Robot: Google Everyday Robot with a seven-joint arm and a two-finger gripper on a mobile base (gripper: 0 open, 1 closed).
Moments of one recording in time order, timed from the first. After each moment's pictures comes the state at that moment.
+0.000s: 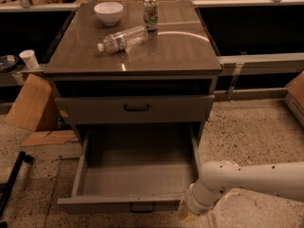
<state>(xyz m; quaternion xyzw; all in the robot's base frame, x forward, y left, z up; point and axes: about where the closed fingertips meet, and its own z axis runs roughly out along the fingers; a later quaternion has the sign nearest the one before) 0.365 -0.121 0.404 -0.73 0.65 0.19 0.08</state>
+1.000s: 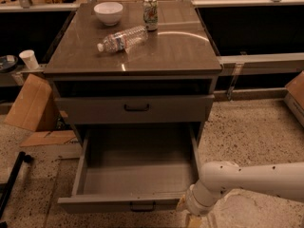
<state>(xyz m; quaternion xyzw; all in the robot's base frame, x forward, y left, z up) 0.365 -0.121 0.404 -0.73 0.65 0.19 0.08</state>
